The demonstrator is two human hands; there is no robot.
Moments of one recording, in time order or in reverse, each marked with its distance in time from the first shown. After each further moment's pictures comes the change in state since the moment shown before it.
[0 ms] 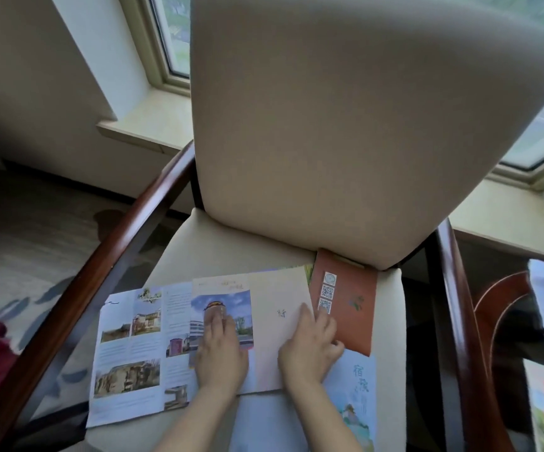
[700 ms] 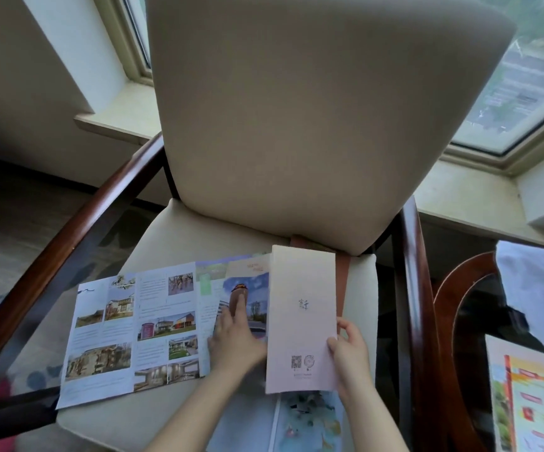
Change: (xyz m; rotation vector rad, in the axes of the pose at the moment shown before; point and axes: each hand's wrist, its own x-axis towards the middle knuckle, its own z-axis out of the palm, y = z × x) left_hand -0.020 0.069 0.015 -0.310 -0.151 -0.006; right_hand 0.009 0.118 -0.051 1.212 -0.264 0.359
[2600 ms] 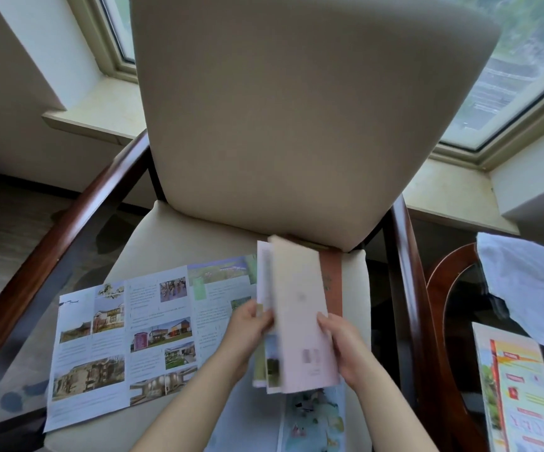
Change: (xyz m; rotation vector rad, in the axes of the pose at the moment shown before) left_hand -0.018 0.041 -0.049 -0.942 -0.274 -0.044; right_hand -0.001 -0.022 0.001 0.034 -0.300 0.137
